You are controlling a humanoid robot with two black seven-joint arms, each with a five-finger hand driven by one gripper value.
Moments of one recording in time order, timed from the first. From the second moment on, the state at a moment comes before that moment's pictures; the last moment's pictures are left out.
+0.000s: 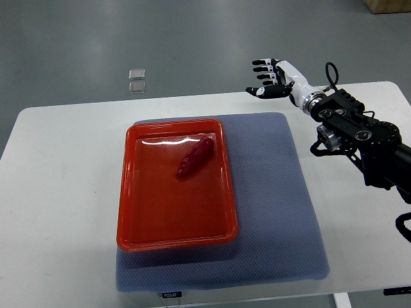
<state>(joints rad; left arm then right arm) -0.02 0.00 -0.05 -0.07 0.13 -0.15 0.05 0.94 -0.17 0.50 0.58 -0.60 -0.10 0.19</state>
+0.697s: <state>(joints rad) -0.02 0.00 -0.05 -0.07 0.13 -0.15 0.05 0.79 -0.22 0.63 0.59 -0.28 -0.17 0.30</state>
